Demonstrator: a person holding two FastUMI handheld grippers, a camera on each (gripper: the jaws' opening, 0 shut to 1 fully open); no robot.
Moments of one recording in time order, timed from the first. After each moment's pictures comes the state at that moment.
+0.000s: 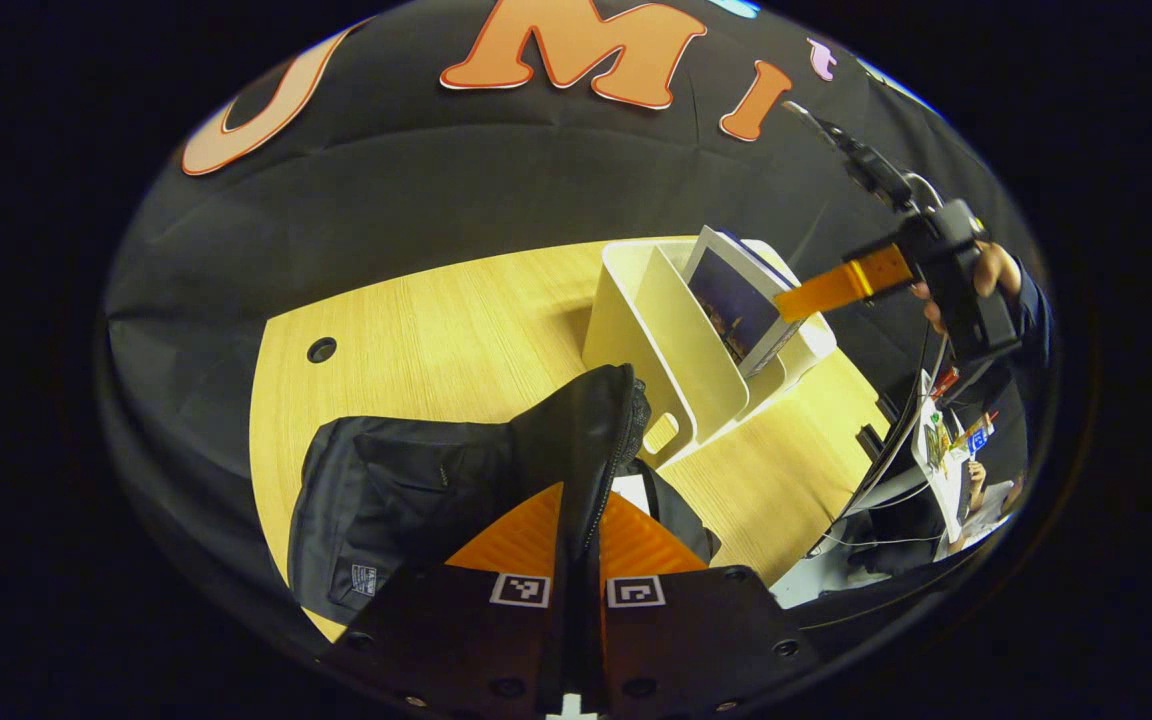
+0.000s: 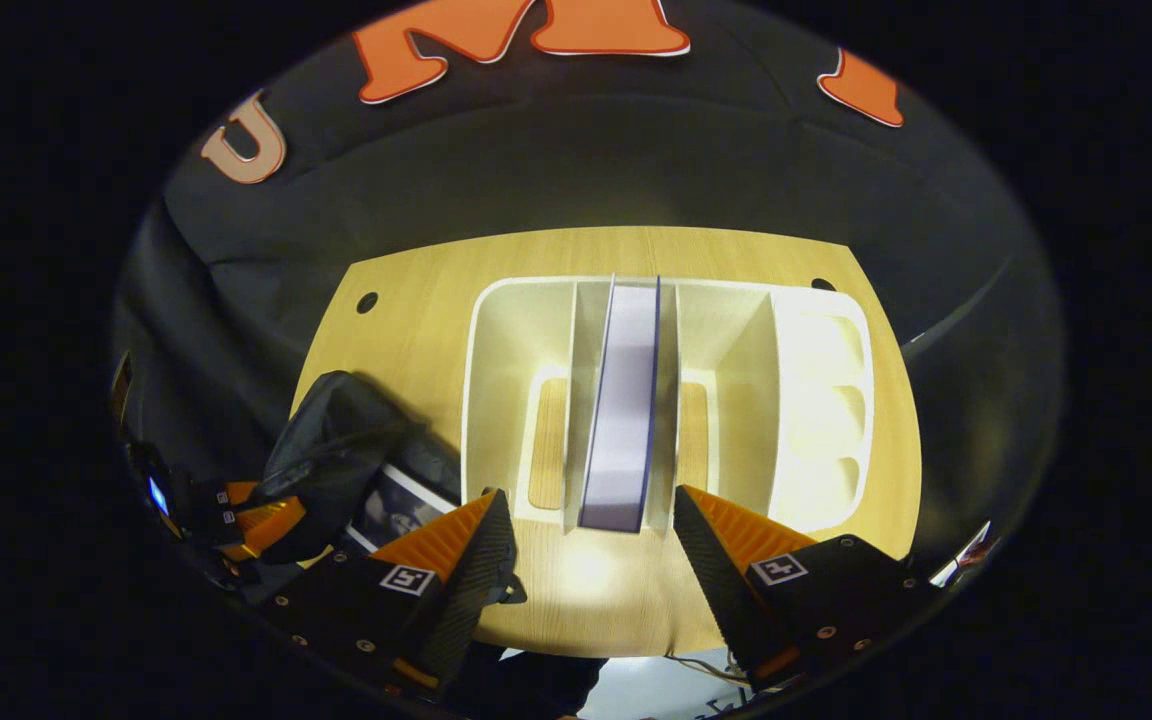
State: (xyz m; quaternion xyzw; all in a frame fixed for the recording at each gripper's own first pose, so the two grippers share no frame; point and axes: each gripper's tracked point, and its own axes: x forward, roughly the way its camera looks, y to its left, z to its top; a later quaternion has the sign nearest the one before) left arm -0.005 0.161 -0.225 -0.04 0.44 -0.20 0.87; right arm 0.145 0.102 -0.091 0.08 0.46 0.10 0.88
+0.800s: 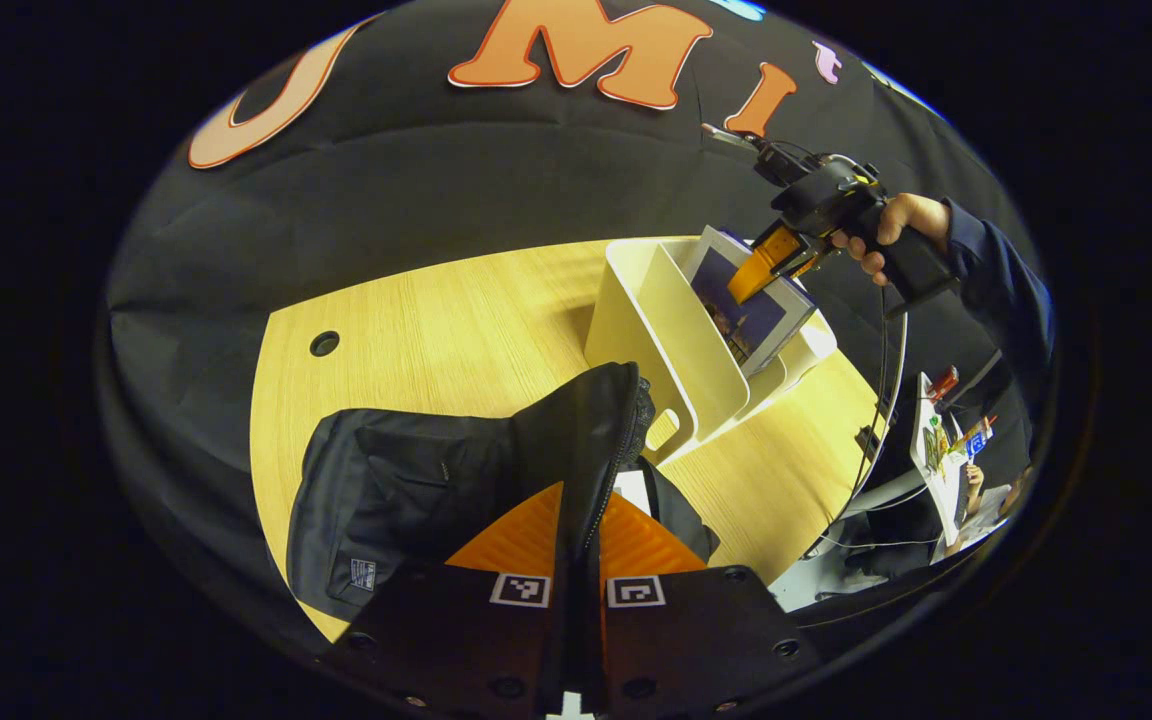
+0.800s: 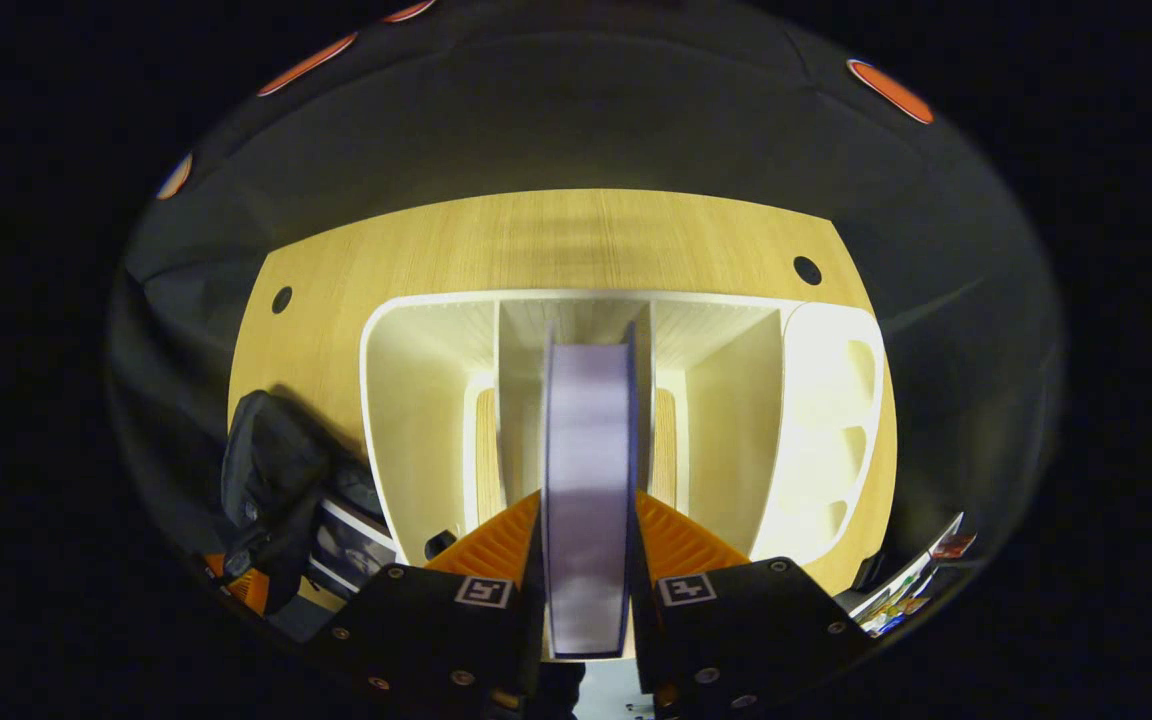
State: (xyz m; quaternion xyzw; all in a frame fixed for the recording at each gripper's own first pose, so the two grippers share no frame) left arm -0.009 0.163 -0.227 -0.05 0.45 -0.20 0.87; right arm 0.199 0.094 -0.127 0.05 0.53 0.04 0.85
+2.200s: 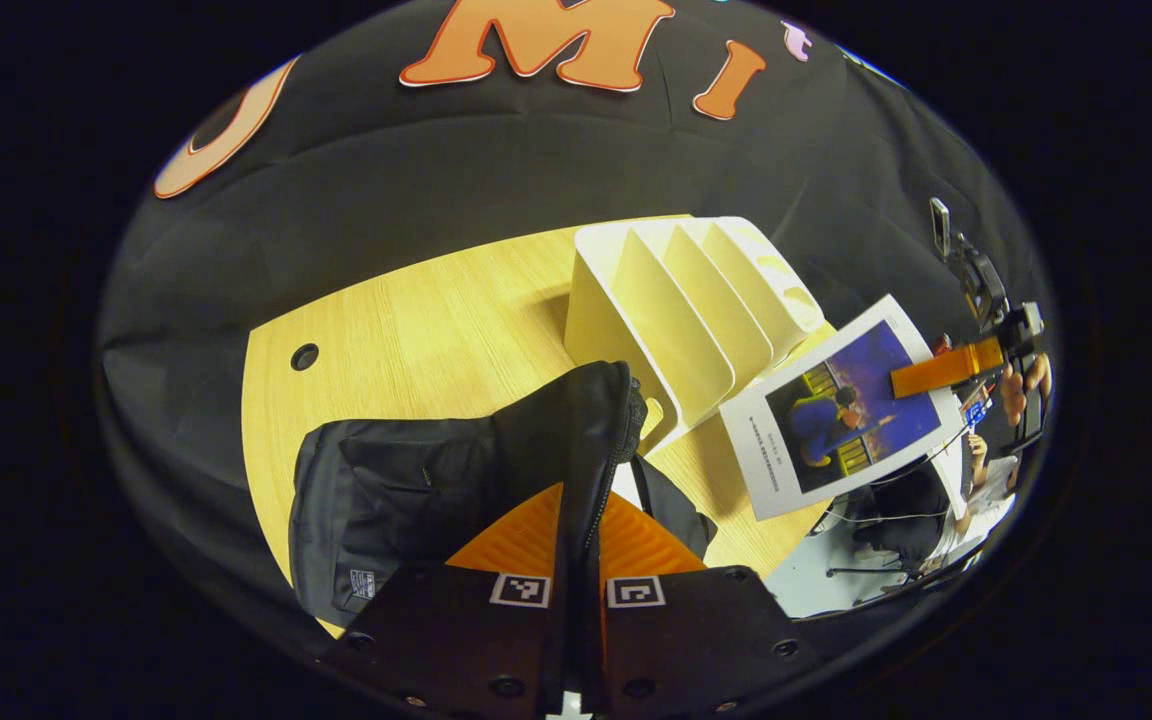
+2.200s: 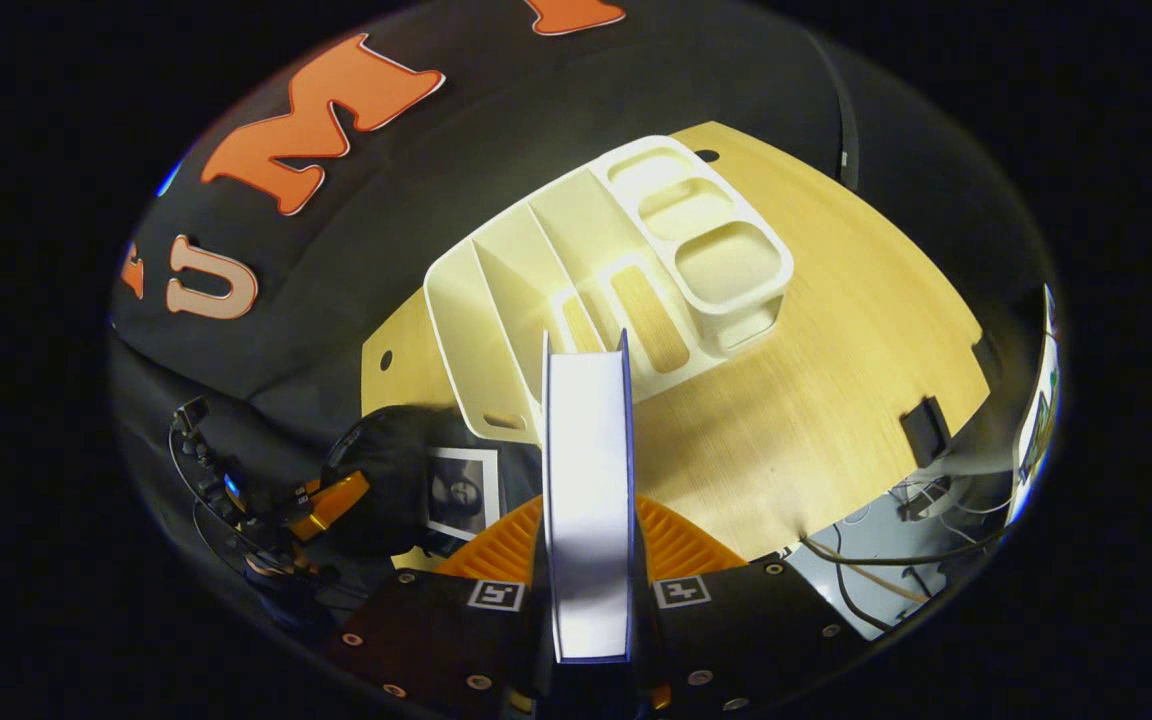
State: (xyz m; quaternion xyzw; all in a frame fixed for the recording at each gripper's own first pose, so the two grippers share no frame) left arm -0.009 0.148 -0.229 -0.01 0.46 -0.23 0.86; right arm -0.023 0.075 -0.141 0.36 0.45 0.07 0.81
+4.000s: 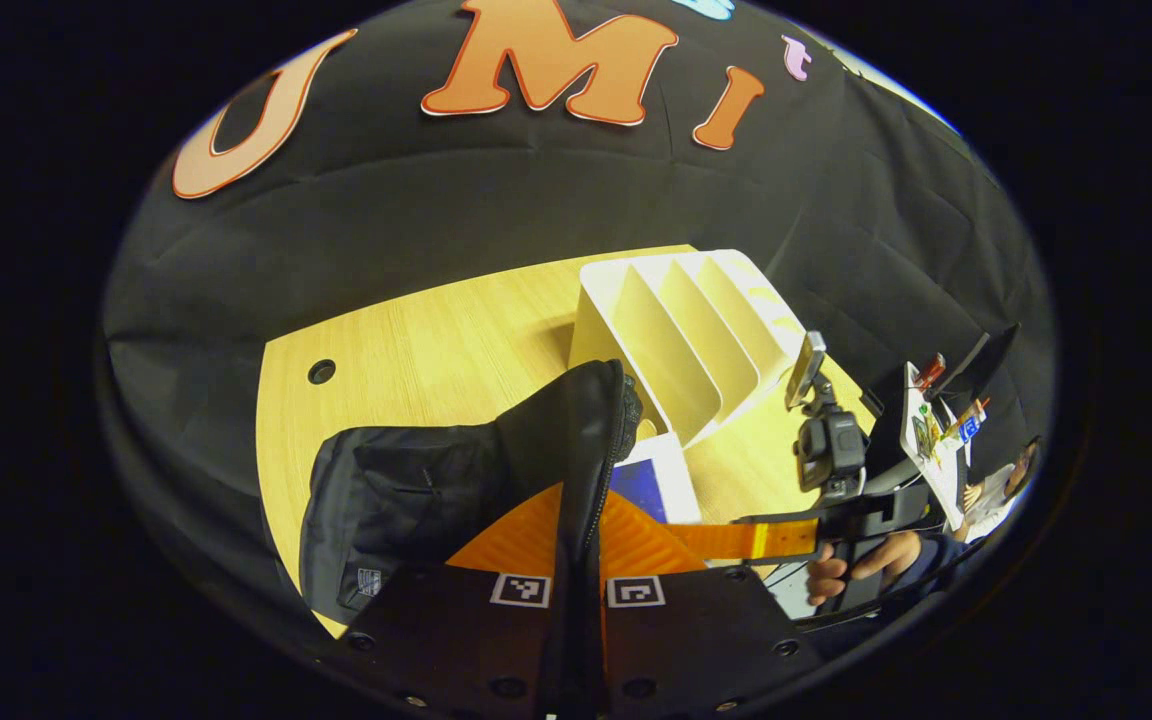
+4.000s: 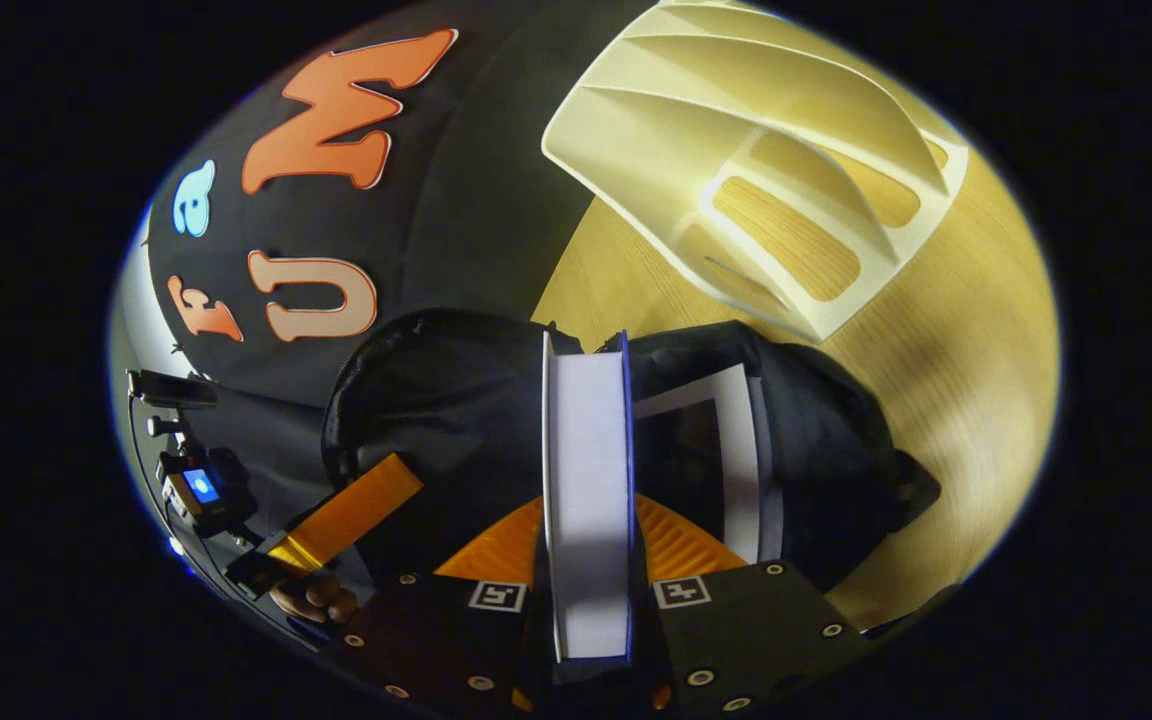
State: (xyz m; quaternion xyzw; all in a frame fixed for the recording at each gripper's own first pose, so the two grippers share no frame) left arm -0.020 0.158 -0.201 -0.03 0.41 -0.22 0.88; right arm 0.037 0.351 -0.157 0.55 0.34 0.26 0.72
